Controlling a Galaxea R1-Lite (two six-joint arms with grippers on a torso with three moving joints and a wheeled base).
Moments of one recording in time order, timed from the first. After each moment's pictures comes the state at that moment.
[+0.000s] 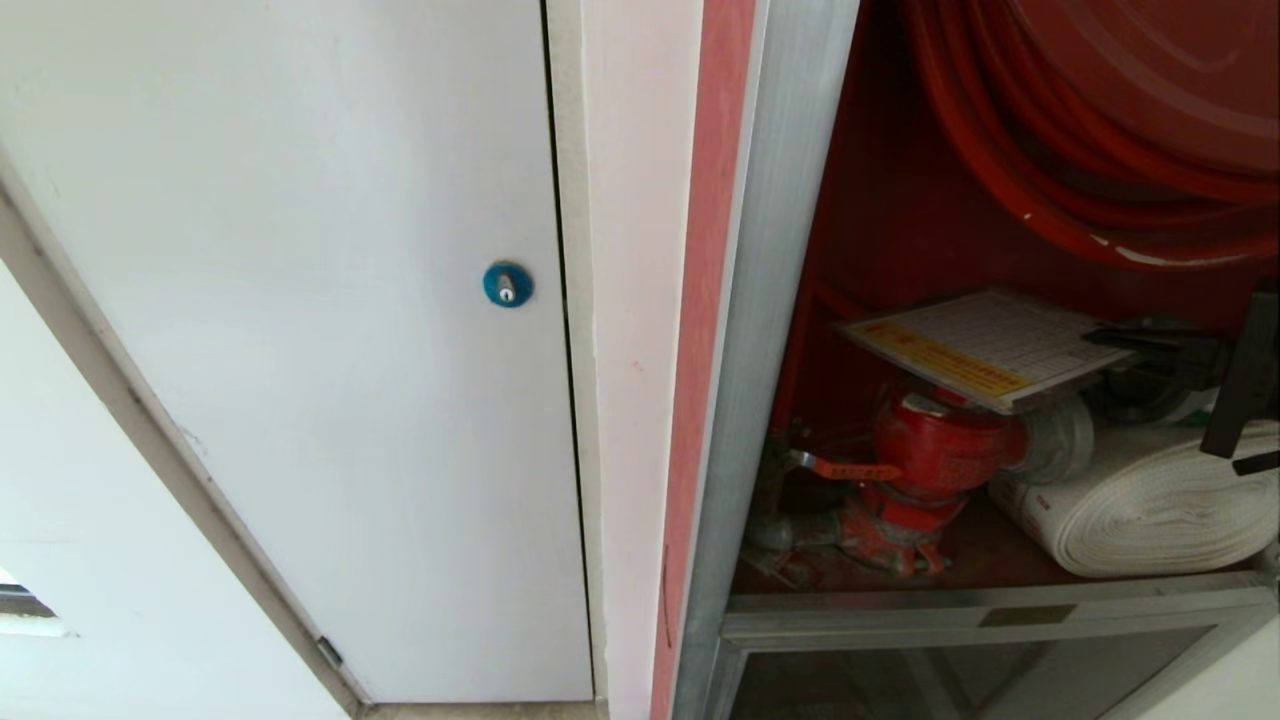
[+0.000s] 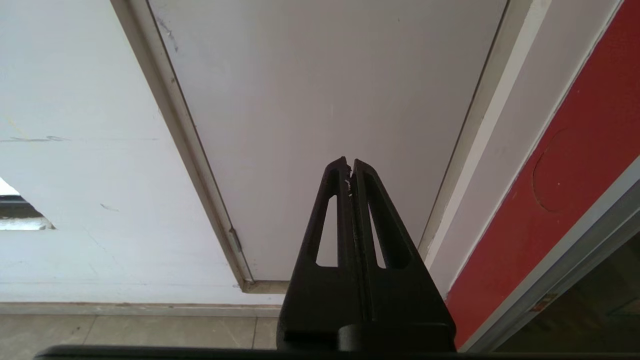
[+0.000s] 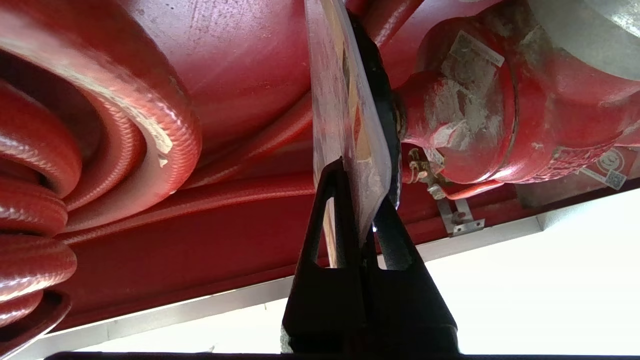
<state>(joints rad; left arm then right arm) 0.01 0.00 0.00 0.00 0.00 0.00 -0.39 1.46 -0.92 -0.26 0.96 1.33</state>
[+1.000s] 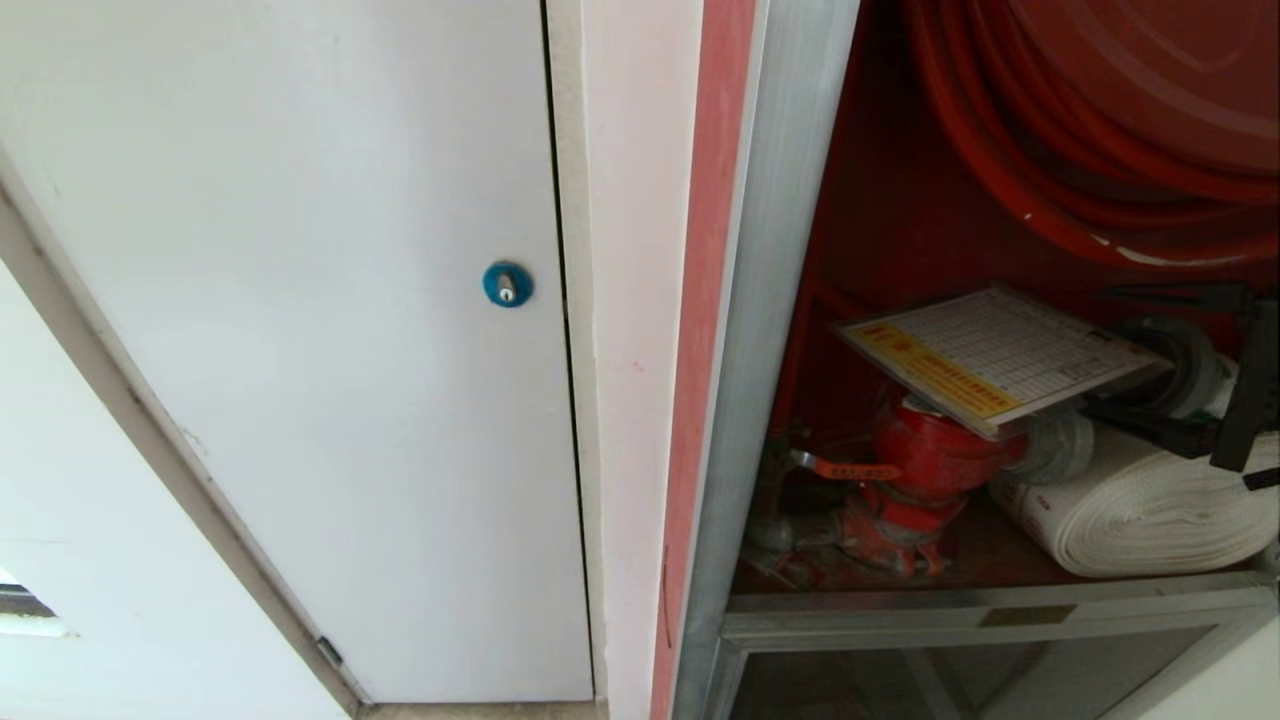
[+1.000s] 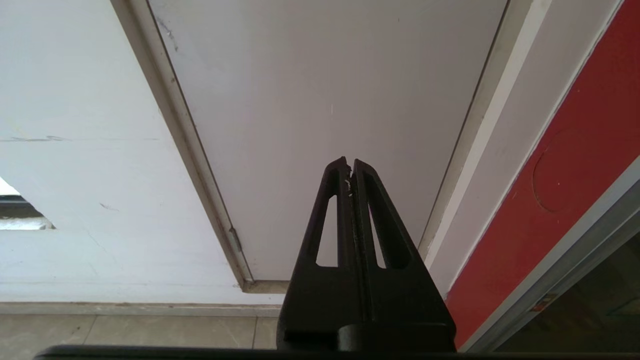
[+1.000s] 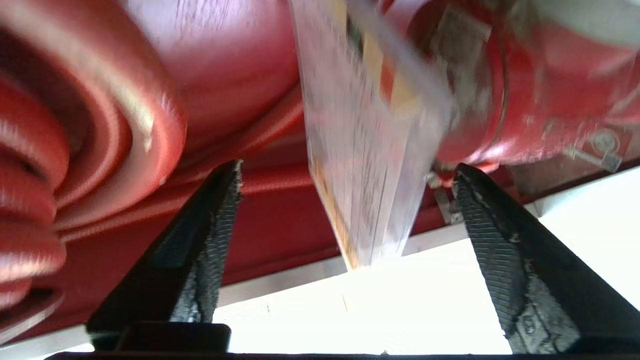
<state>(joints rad) 0.01 0.00 0.00 0.00 0.00 0.00 -0.39 1.41 -0.90 -0.22 0.95 1.33</state>
